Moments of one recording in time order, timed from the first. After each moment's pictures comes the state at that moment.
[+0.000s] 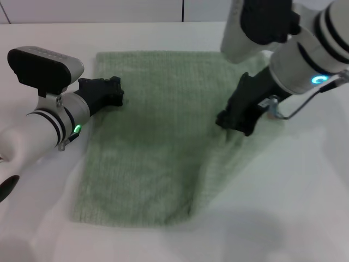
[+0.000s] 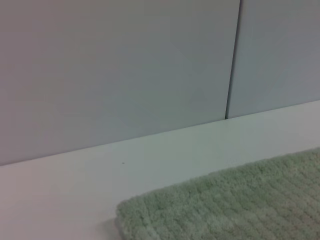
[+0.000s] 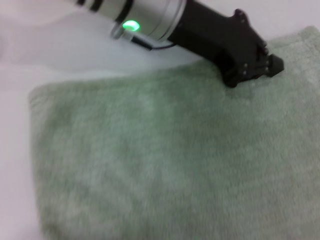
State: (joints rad) left arm -0.65 -2.07 -1.04 -0.36 2.89 0.37 -0.42; right arm 0.69 2.08 -1.52 -1.48 0.65 1.63 -0.79
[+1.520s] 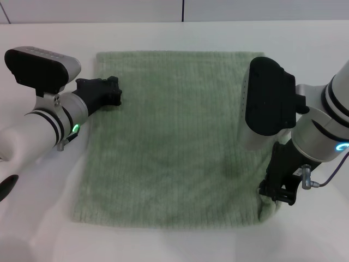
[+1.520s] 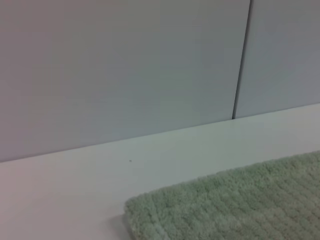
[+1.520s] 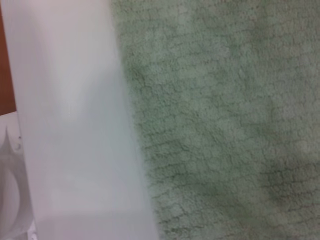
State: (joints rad) left arm -0.65 -2.07 -1.05 -0.36 2.88 0.37 -0.43; right arm 0.57 2.08 -1.71 -1.51 0.54 1.78 -0.76
